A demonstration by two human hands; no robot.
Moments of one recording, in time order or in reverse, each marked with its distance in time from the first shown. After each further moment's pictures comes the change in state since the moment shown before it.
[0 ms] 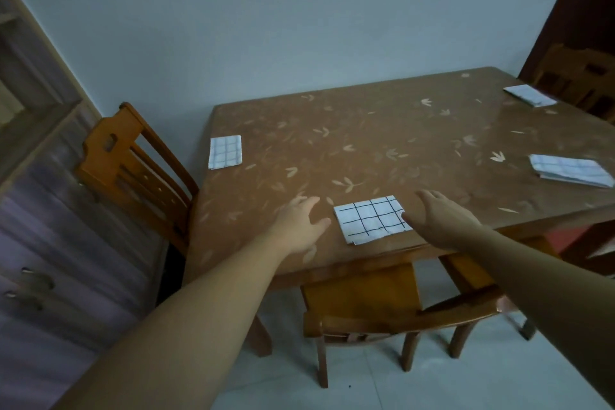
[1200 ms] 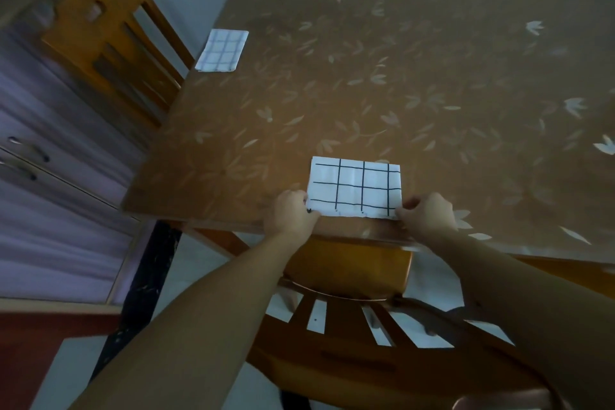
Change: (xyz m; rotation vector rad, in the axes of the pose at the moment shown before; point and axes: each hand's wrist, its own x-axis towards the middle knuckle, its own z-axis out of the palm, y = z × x) left_hand 0.103 0.018 0.168 -0.100 0.220 -0.524; right_hand 0.149 0.079 0.108 0.473 -0.248 0.137
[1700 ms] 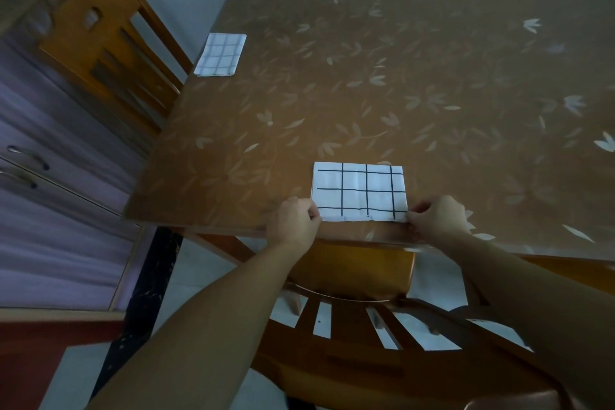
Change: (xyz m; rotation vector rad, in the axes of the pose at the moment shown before) left_hand -0.004 -0.006 -0.001 0.037 0.021 0.080; right_hand 0.002 0.008 -0.006 -0.020 0.015 0.018
